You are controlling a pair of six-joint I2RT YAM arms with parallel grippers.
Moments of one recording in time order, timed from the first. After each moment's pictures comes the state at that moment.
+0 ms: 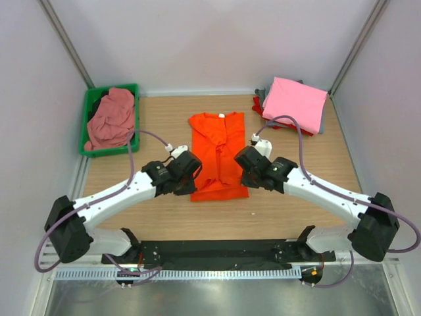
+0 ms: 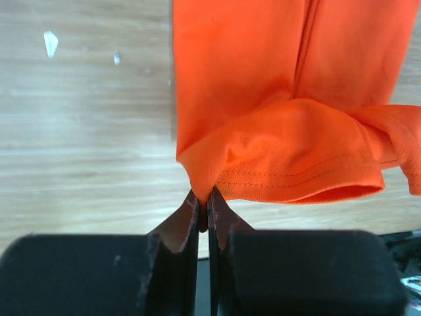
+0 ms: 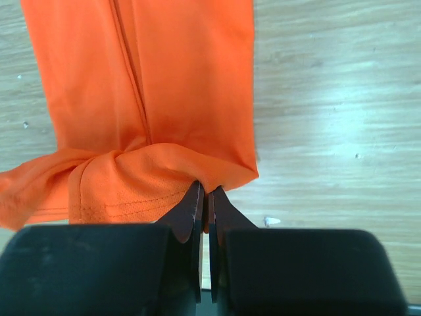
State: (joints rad) left arm -0.89 1.27 0.97 -0.77 -0.27 -0.94; right arm 0.84 1.27 0.98 -0.74 0.37 0.91
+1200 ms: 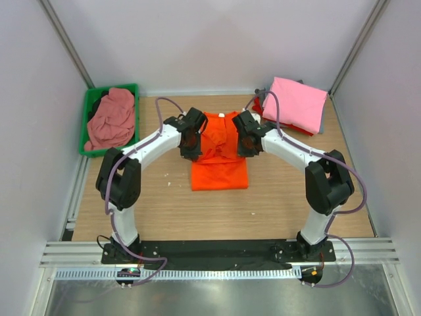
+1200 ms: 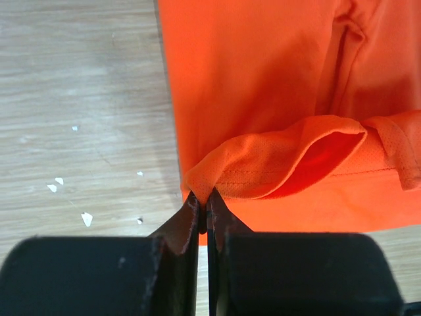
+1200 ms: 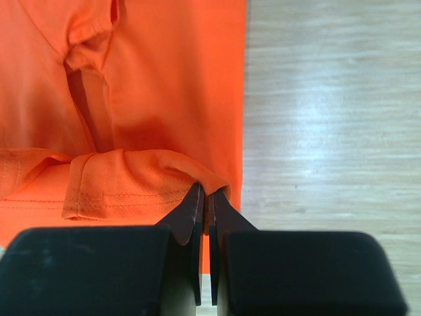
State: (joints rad) left arm -0.57 1.88 1.51 -0.82 -0.08 -0.52; right arm 0.54 1.76 1.34 -0.65 0.22 0.56
